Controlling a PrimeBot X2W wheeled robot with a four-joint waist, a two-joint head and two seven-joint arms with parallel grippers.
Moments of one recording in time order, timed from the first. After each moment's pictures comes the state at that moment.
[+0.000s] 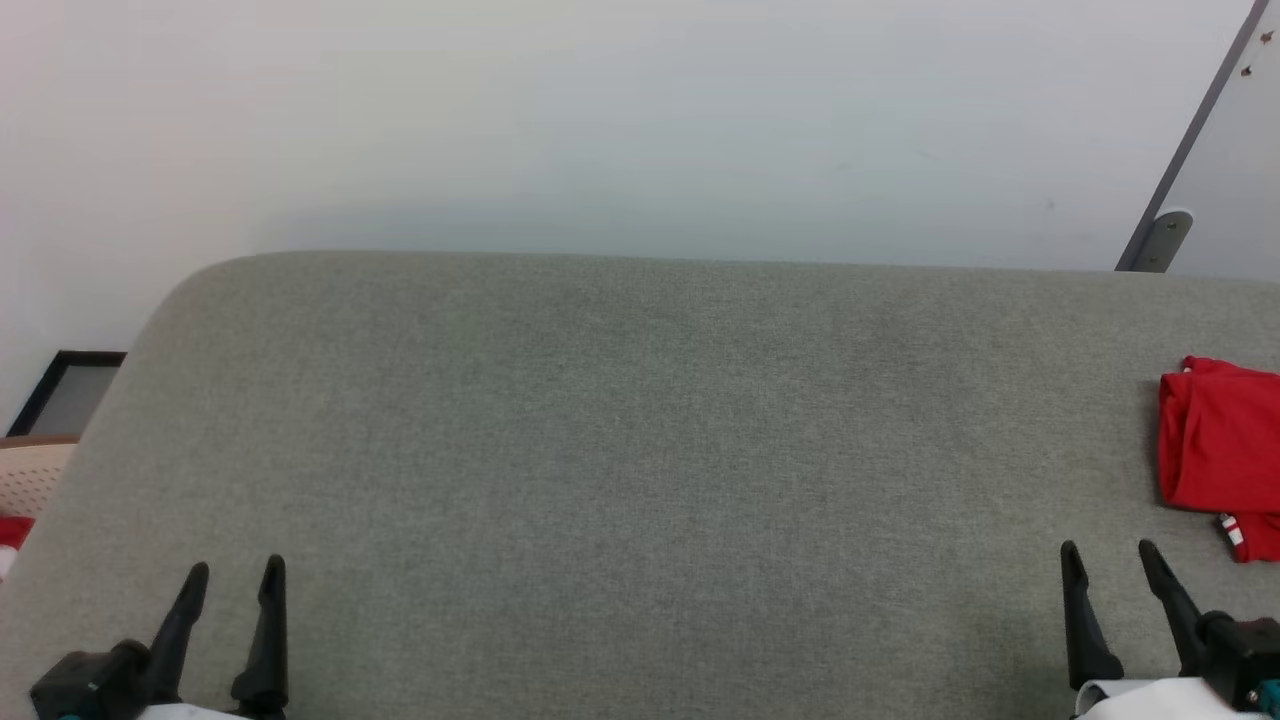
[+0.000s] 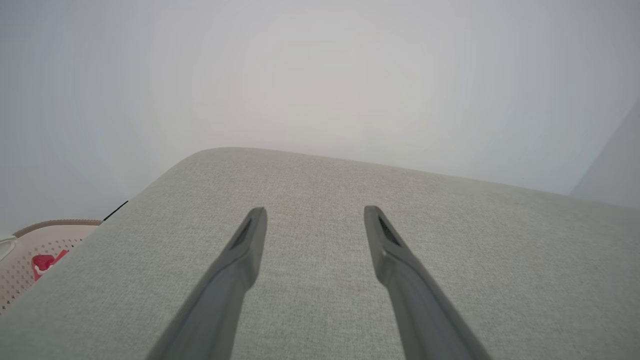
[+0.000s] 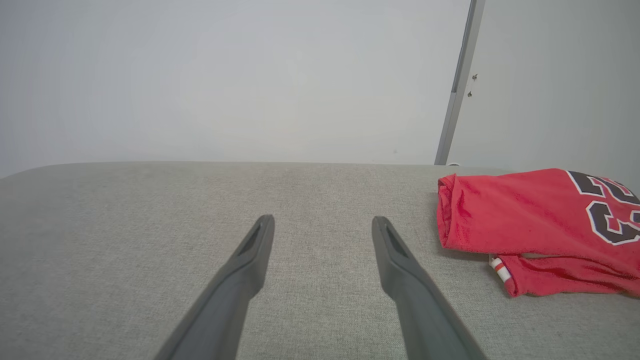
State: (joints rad) left arm 0.04 0.33 0.05 0.24 -0.45 -0.12 -0.26; right arm -0.02 -0.11 -0.08 0.28 0.14 0.13 -0.26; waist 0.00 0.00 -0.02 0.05
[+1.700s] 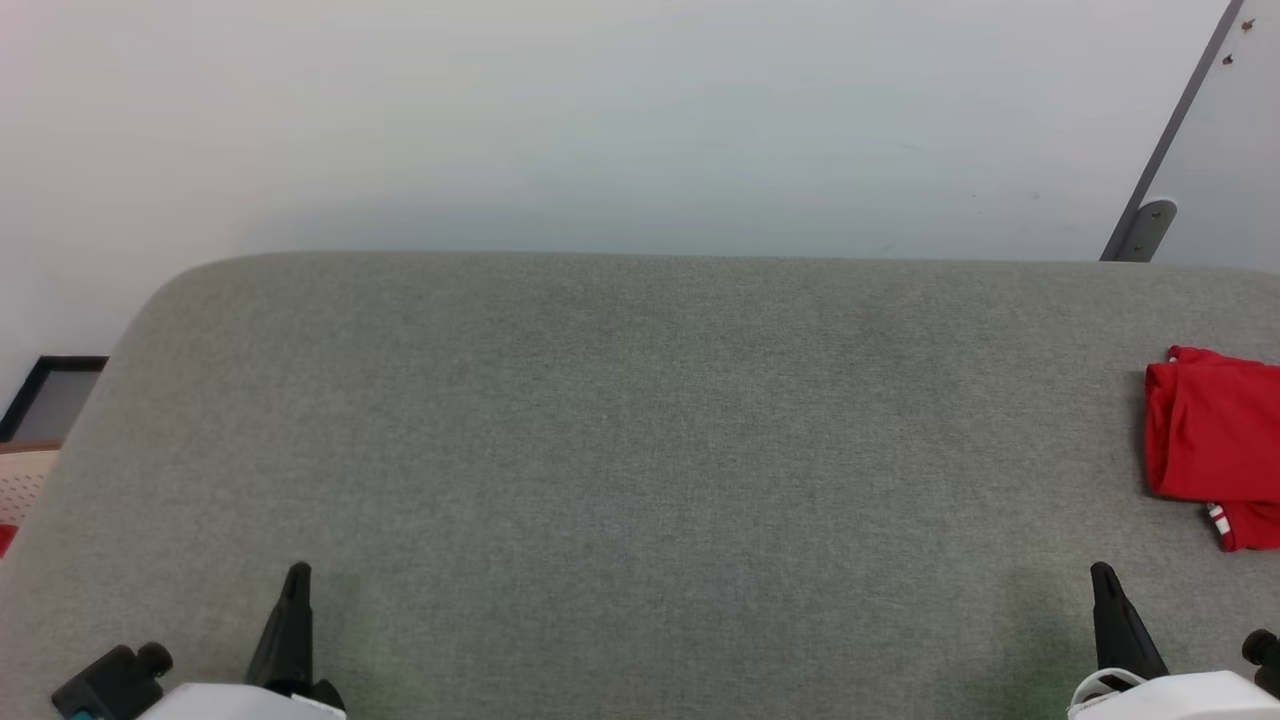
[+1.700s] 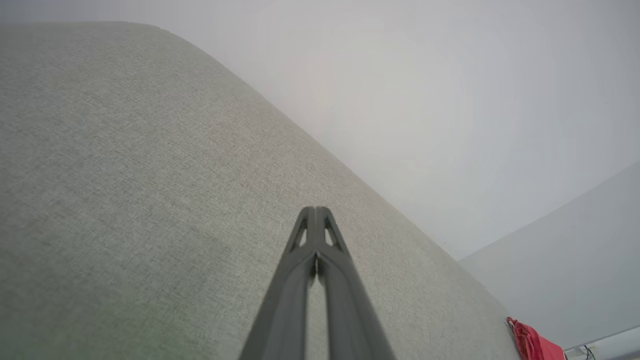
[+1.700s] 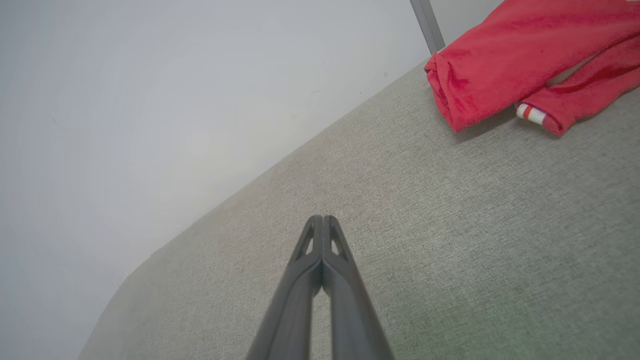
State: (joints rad) left arm 0.01 0.20 0.05 0.25 -0.90 -0.13 -0.11; right arm -0.01 -0.07 -0.09 0.29 0.70 0.13 -0.11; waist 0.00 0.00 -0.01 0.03
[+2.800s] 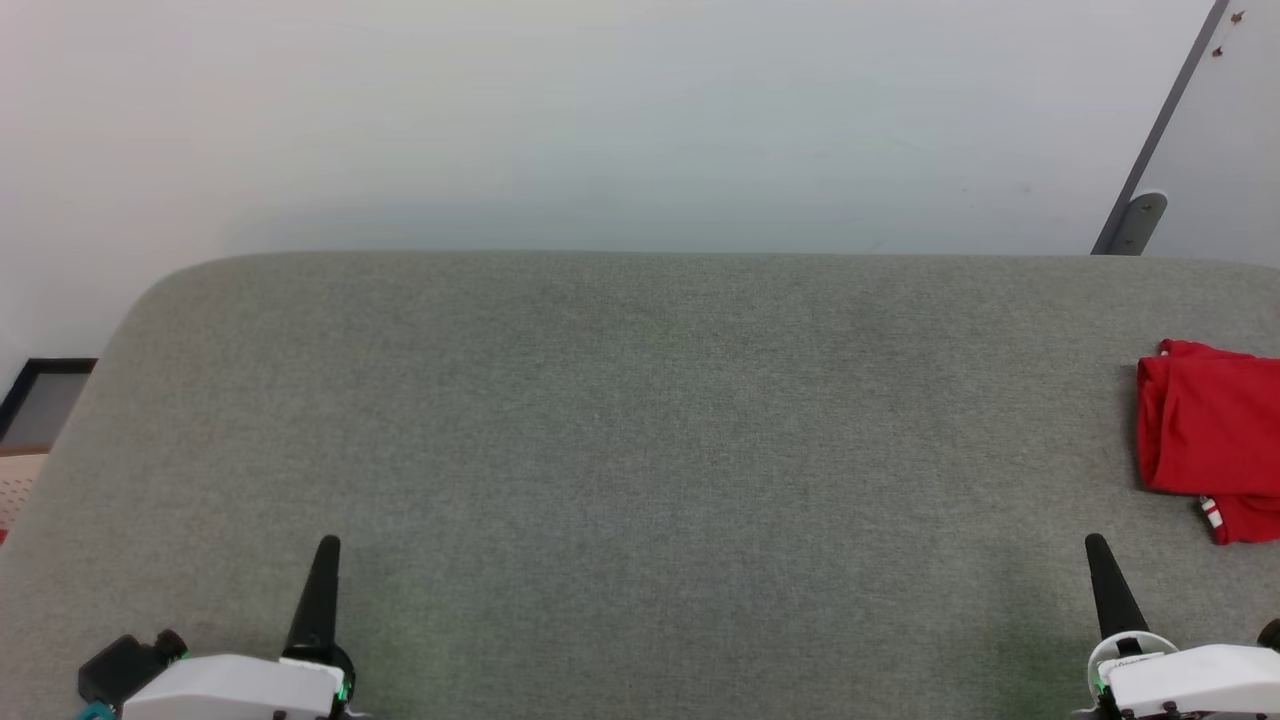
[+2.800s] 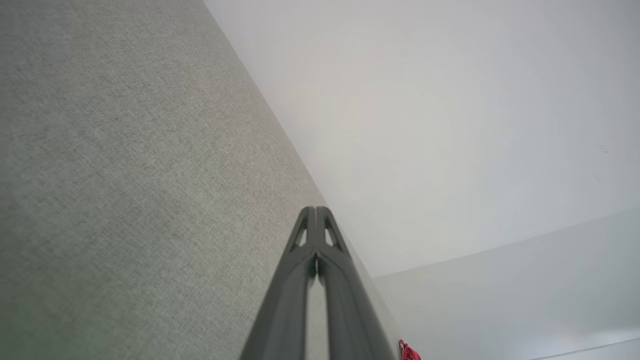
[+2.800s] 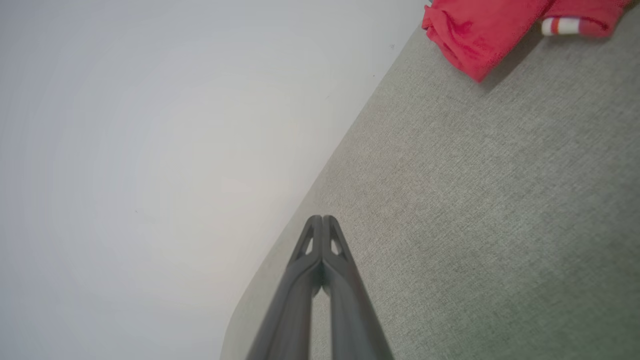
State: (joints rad) left arm -0.04 0.13 0.08 0.25 -1.22 -0.13 -0.01; right arm -0.05 -0.06 -0.10 0.27 1.11 0.13 -0.01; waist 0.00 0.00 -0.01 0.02
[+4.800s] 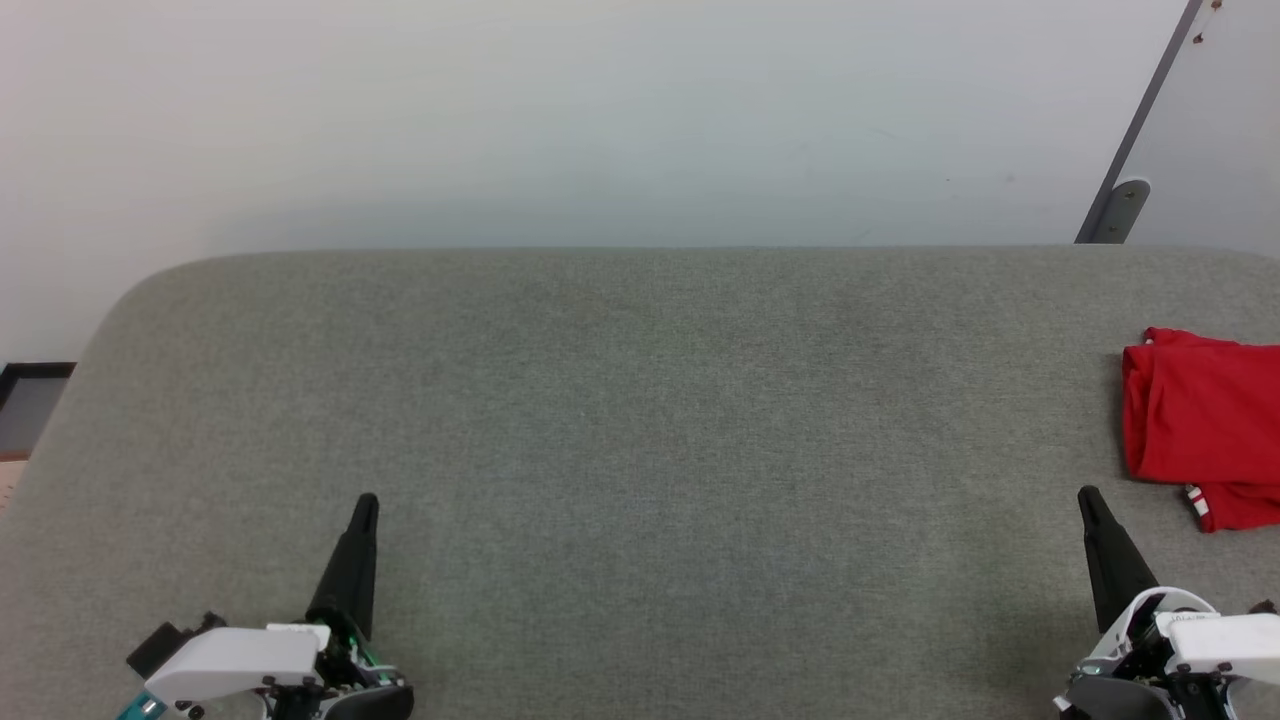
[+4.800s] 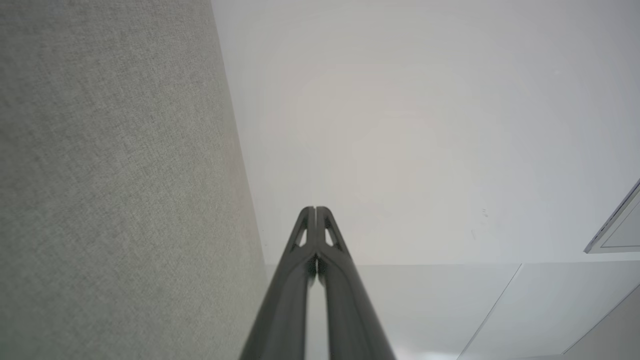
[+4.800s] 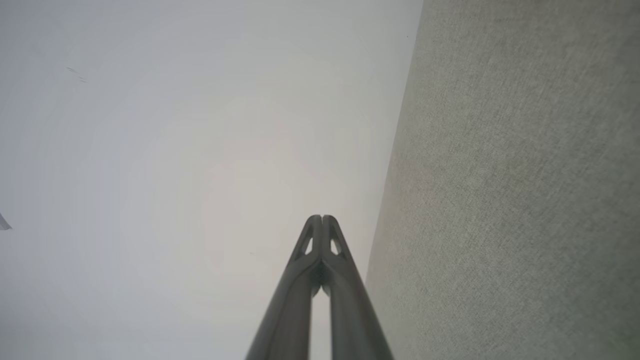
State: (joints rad) left arm -0.10 0.05 0.11 0.25 -1.61 -0.13 0.11; right arm -0.10 -0.05 -0.11 0.25 1.61 0.13 0.11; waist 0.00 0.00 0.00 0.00
